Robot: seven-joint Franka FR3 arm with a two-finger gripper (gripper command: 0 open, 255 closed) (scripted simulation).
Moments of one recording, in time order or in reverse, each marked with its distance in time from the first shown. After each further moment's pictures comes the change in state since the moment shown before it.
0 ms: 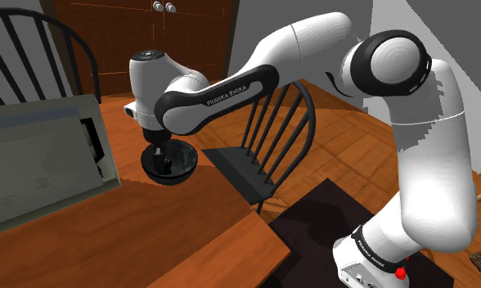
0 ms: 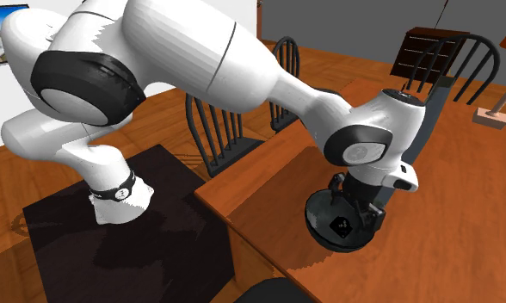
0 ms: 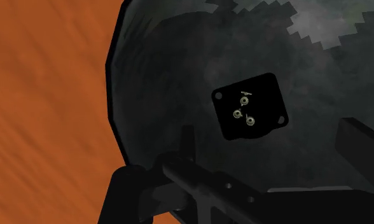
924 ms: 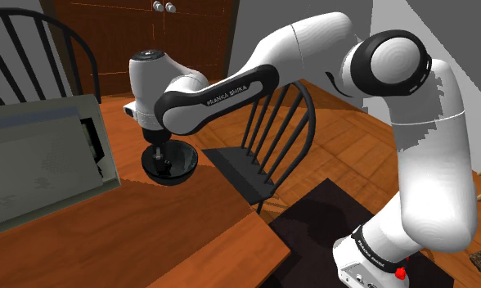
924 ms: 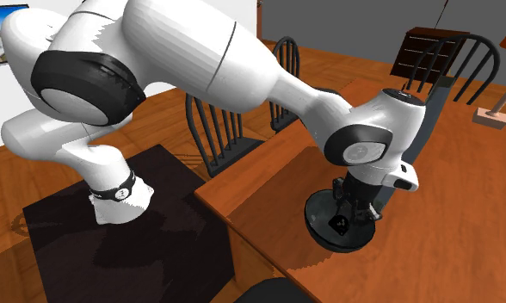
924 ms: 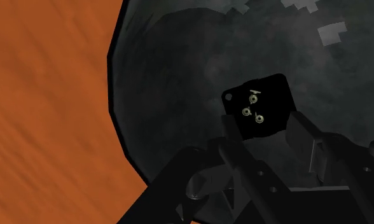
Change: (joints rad) arm 0.000 0.000 0.001 0.001 0.000 0.001 0.000
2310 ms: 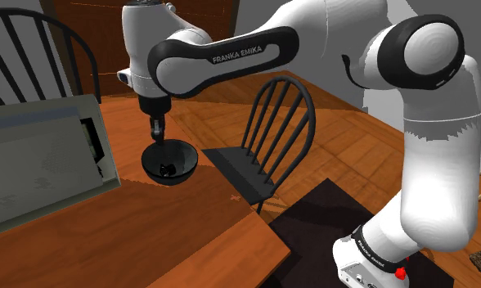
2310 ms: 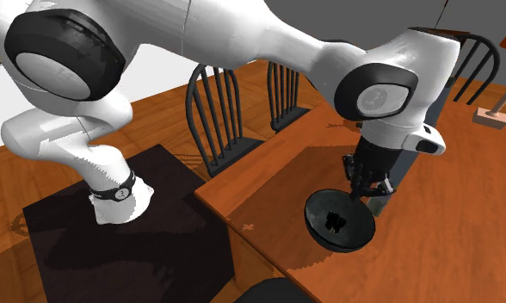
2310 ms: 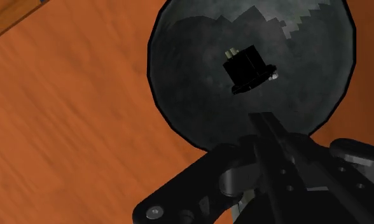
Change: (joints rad) arm -0.027 -0.113 0.058 0.065 0.077 -0.163 -0.047
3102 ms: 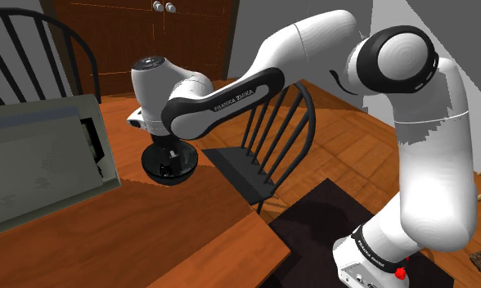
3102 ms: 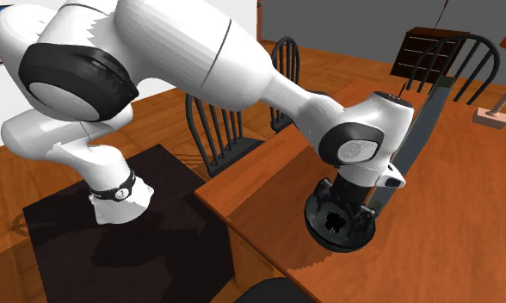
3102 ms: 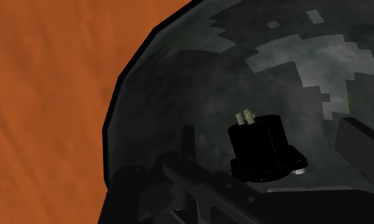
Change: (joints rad) arm 0.000 0.087 -0.037 -0.127 -0.146 0.099 -0.184
